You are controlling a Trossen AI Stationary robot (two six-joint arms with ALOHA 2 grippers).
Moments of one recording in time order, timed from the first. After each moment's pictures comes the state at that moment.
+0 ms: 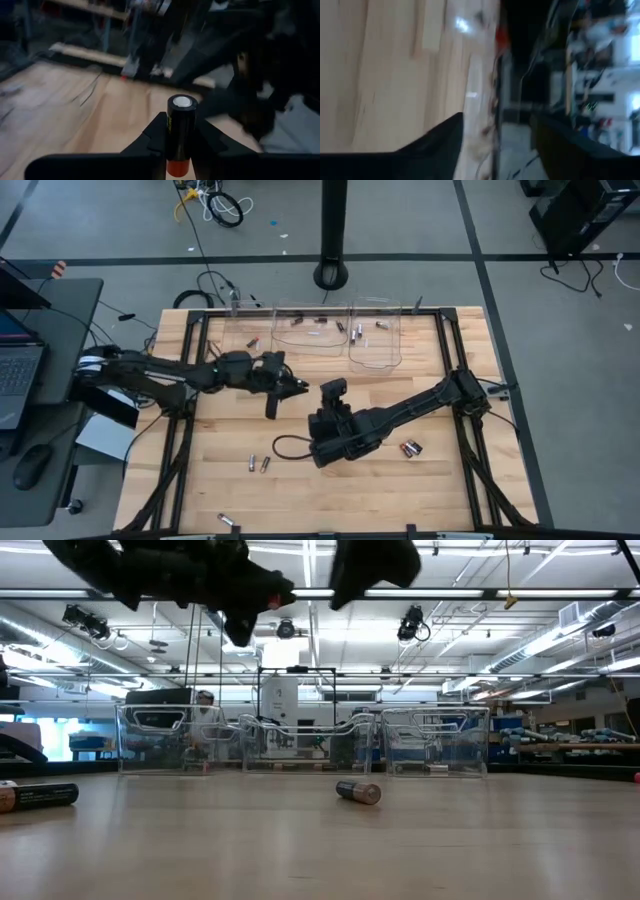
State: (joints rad) left arm 0.07 1.22 0.58 0.53 0.15 -0.25; right arm 0.36 2.09 1.96 -1.24 0.99 0.02
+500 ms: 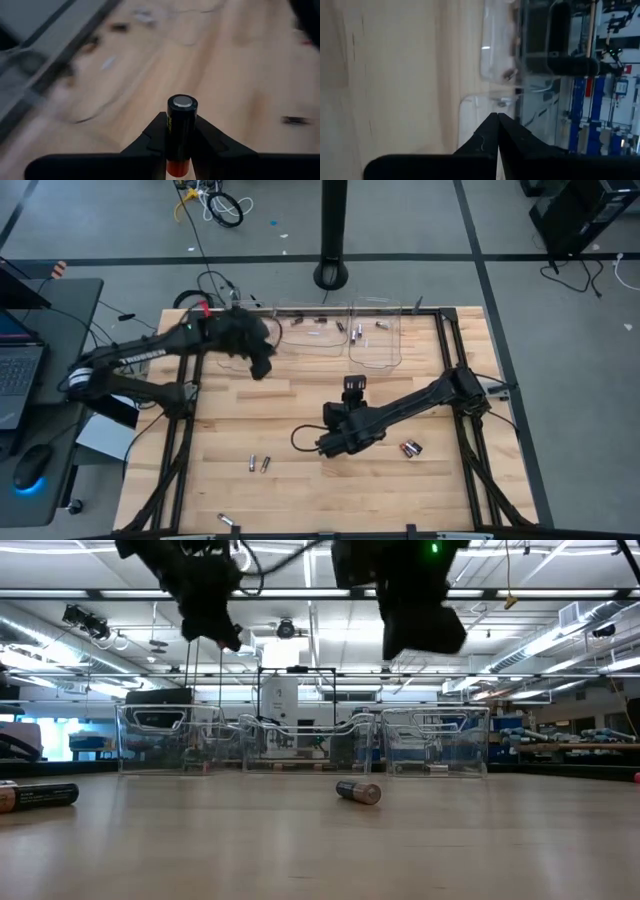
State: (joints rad) left arm 0.40 1.13 1.01 -0.64 0.03 -0.08; right arm 0.33 2.09 1.77 -1.44 0.89 0.39
